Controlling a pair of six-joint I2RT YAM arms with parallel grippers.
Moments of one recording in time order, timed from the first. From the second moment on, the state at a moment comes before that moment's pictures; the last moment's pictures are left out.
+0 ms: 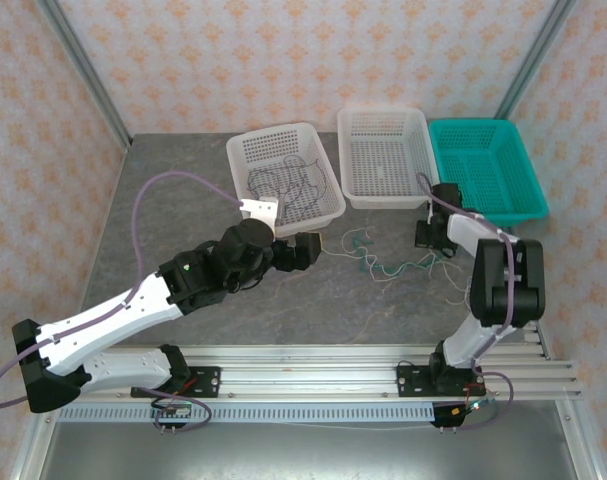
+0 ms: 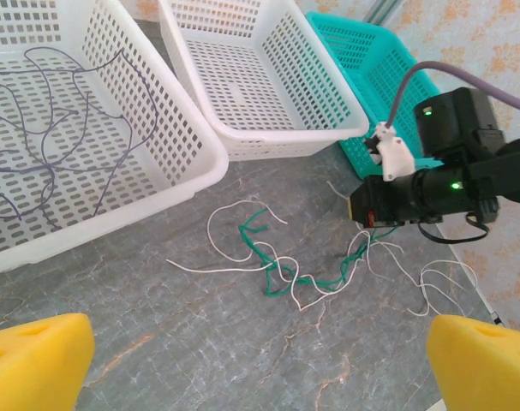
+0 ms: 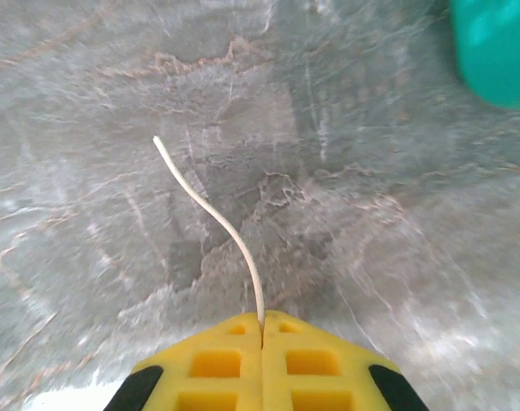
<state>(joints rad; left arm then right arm) -0.95 1.11 1.10 -0.50 -0.34 -0.67 -0.04 1.64 0.96 -0.48 0.08 0.09</state>
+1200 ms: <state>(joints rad) -0.96 0.93 0.94 -0.32 -0.06 -0.52 0.11 1.62 2.13 -0.49 0.11 0.58</state>
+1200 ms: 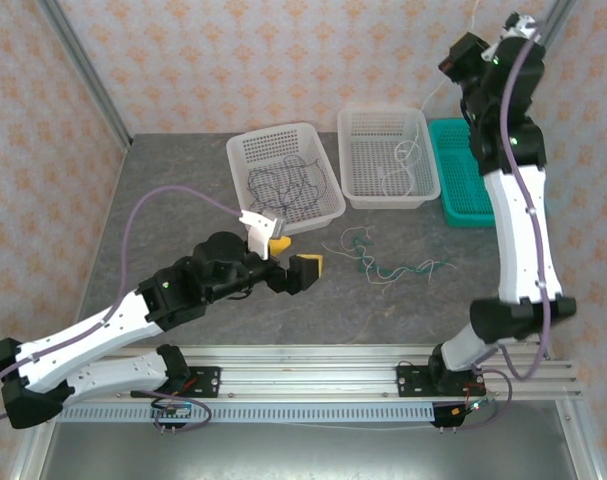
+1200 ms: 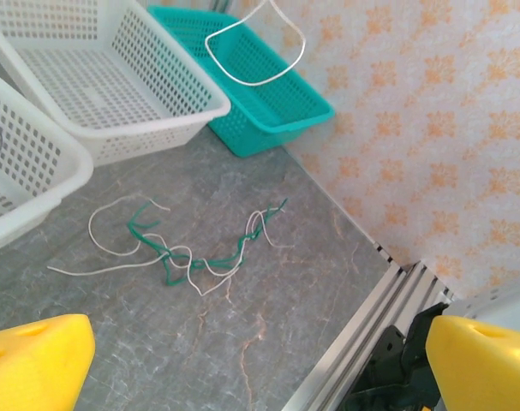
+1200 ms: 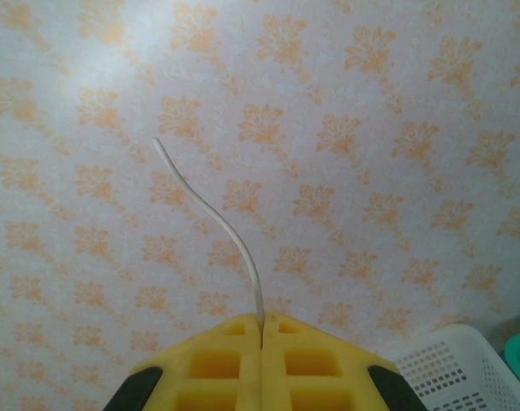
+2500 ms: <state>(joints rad) -0.96 0.77 0.84 -0.39 -0.25 -0.59 0.59 1.42 1.63 -1.06 0.16 0.47</state>
